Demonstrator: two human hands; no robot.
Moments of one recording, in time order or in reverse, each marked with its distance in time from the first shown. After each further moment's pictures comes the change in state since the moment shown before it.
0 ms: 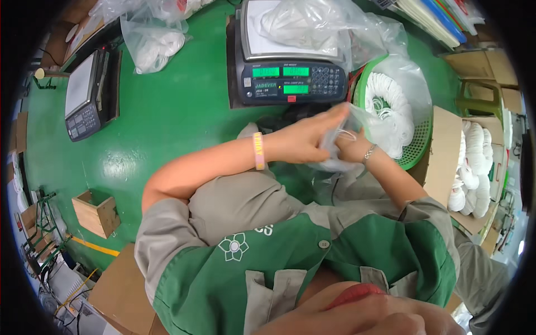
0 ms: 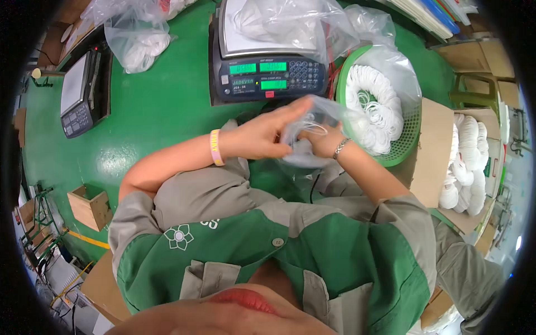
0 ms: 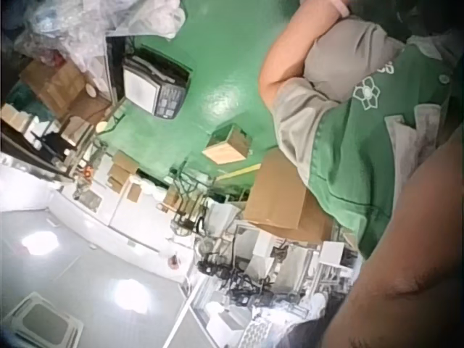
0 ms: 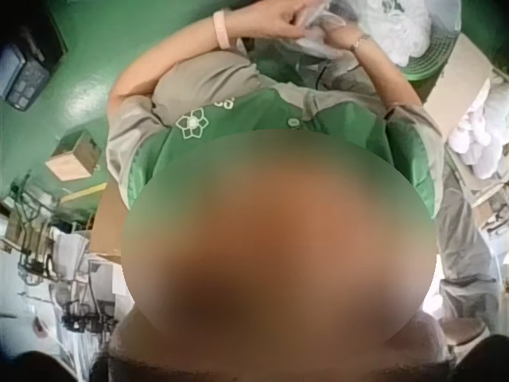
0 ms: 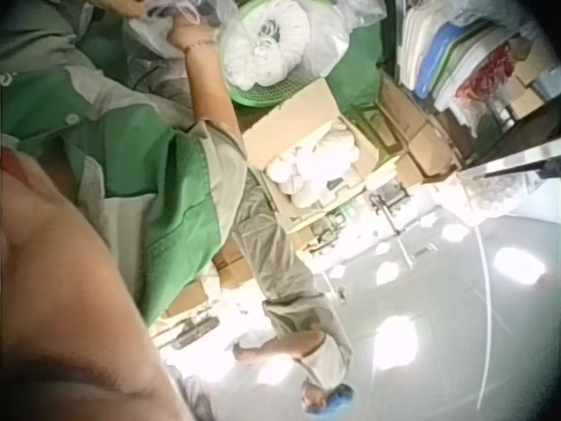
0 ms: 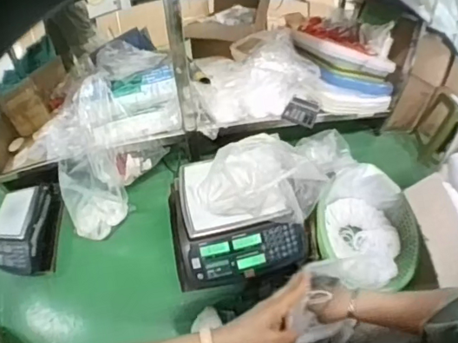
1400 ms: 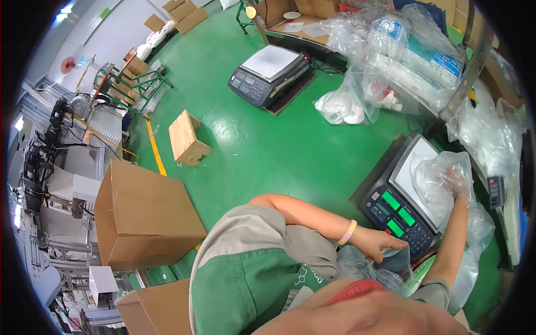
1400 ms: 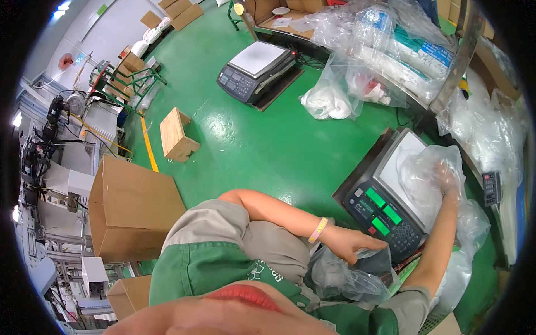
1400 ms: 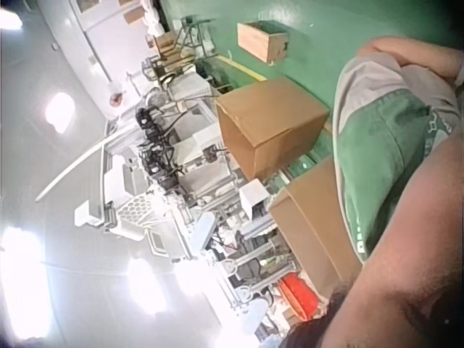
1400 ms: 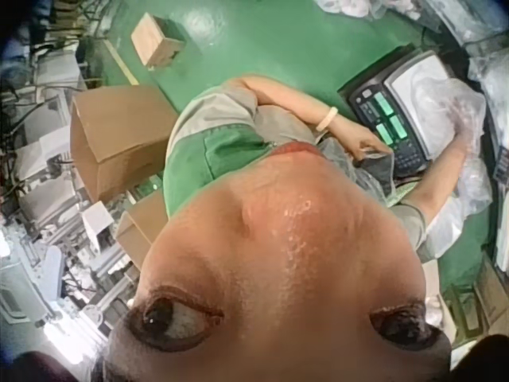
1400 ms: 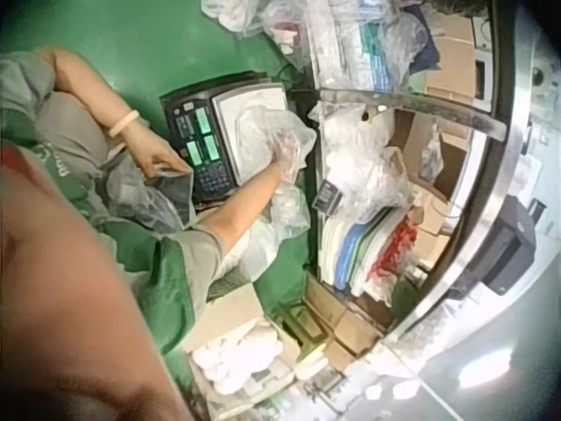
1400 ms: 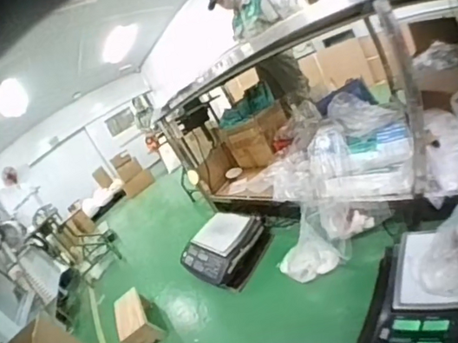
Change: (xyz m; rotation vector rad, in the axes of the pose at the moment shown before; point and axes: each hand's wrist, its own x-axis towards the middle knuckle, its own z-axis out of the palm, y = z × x) left_hand -0.015 0.016 -0.036 -0.172 -0.013 -0.449; right_hand 0.318 0.225 -0.169 0.126 0.670 -0.154
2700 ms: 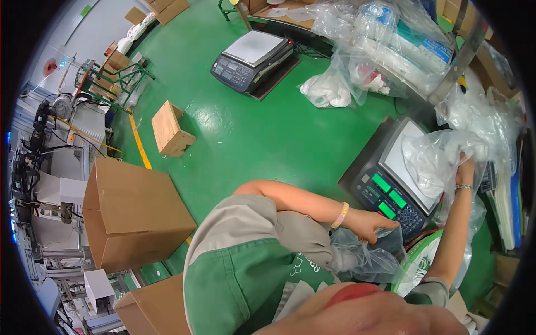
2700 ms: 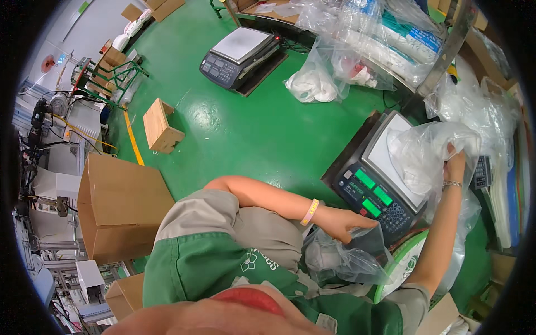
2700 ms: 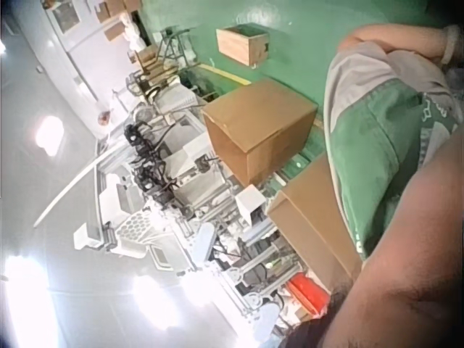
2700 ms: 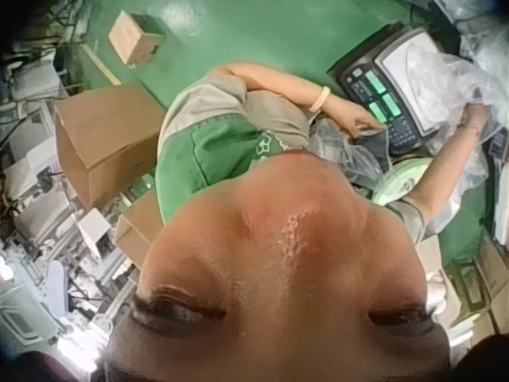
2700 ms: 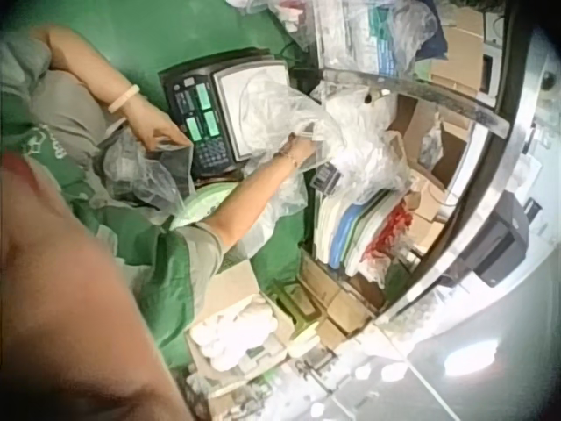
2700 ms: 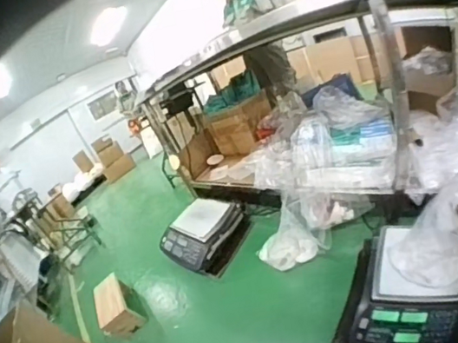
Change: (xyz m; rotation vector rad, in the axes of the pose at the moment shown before) left_hand 0.000 -0.013 -0.001 0.010 0.034 -0.007; right_hand -0.033 -0.072 -0.088 0.989 0.383 0.342
